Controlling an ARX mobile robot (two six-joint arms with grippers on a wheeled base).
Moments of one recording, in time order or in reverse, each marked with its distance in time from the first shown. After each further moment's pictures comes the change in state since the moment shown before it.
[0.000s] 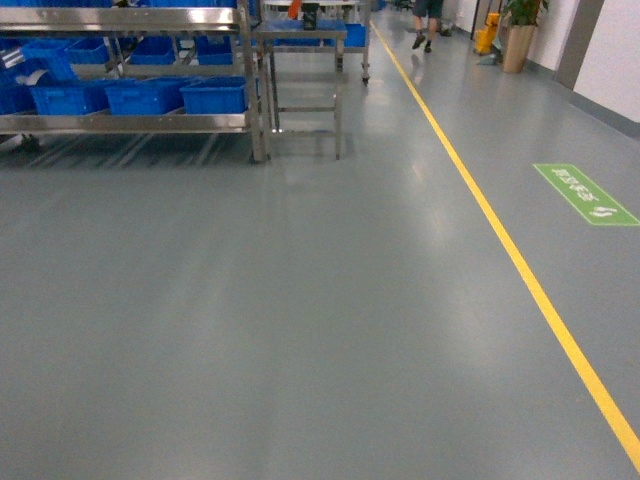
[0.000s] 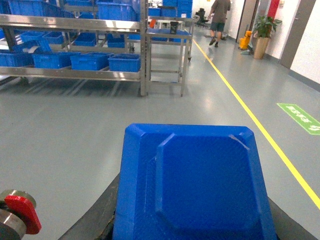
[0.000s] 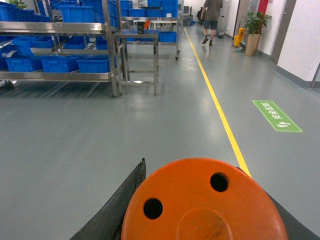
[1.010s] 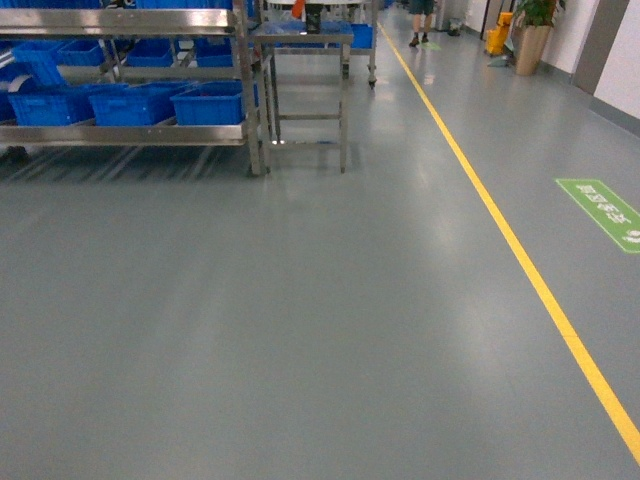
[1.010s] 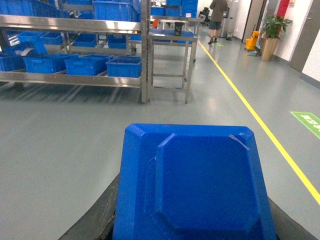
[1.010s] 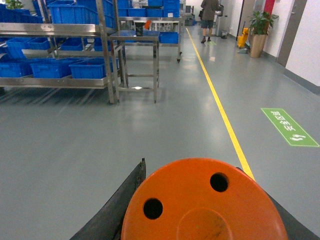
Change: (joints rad) left arm 0.001 0.000 0.000 0.000 0.000 0.000; right arm 0.000 0.000 0.000 -0.001 0.000 0.000
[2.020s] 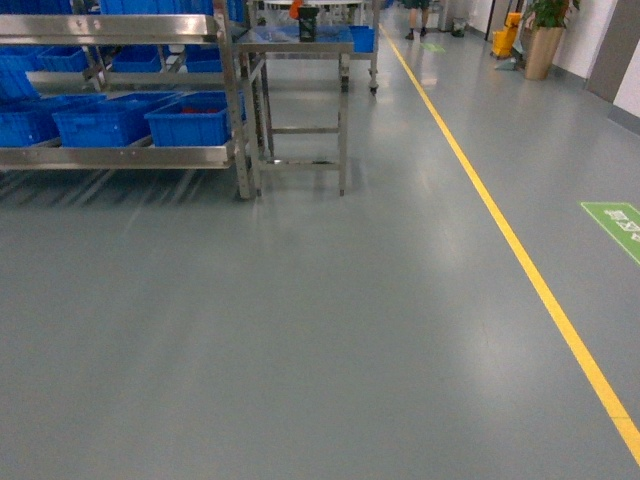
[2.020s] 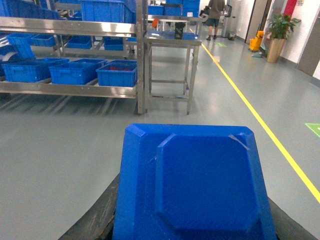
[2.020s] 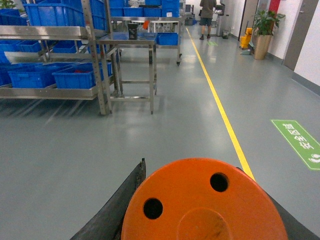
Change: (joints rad) left arm 0.000 0.000 0.000 -0.002 -0.001 0.000; right arm 0.000 0.000 0.000 -0.002 0.000 0.000
